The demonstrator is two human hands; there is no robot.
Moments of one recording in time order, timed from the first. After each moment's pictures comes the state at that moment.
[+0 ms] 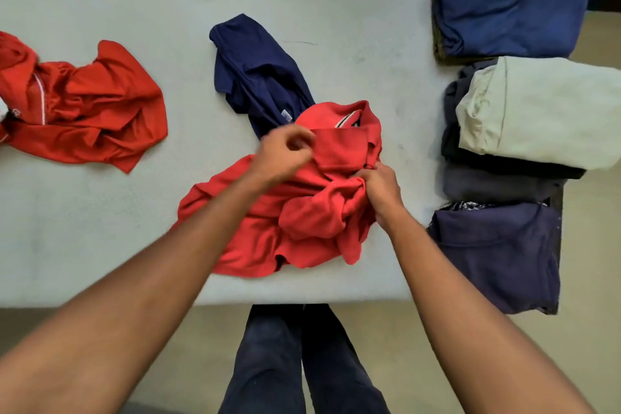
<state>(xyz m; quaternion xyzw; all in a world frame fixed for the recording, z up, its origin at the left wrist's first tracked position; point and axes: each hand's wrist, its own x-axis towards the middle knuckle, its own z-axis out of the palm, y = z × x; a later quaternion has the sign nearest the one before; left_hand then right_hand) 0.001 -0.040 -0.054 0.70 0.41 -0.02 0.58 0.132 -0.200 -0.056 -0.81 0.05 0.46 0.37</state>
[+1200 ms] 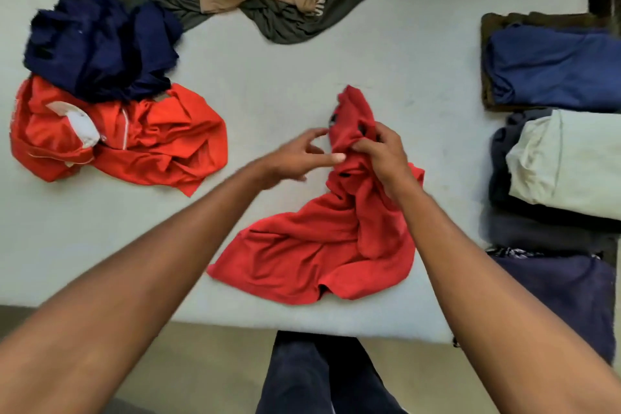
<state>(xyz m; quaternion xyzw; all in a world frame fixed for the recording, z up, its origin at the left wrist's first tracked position) -0.025 0.059 -0.005 0.59 0.43 -0.17 0.66 0.129 -0.061 -0.034 -0.73 -0.15 0.45 0.50</state>
